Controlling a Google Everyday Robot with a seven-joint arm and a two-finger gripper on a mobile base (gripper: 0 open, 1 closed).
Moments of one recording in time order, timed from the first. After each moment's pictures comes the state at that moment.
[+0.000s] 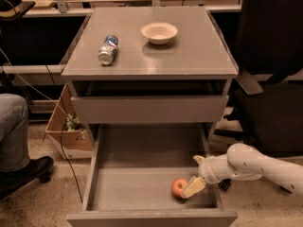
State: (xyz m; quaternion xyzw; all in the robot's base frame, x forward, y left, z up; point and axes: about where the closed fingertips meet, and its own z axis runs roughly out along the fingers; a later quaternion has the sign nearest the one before) arm 0.523 -0.163 0.437 -0.48 0.81 0.22 0.26
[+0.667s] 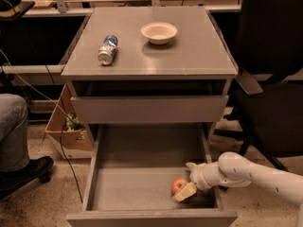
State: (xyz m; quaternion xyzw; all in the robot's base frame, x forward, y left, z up) arm 0.525 -0.133 0.385 -0.45 0.81 0.26 0.26
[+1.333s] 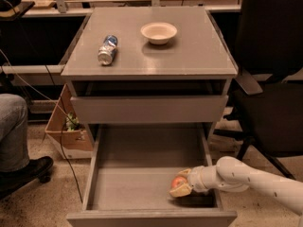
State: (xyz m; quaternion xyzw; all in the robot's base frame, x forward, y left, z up) arm 0.523 -0.121 0.373 -0.44 0.81 0.27 0.28
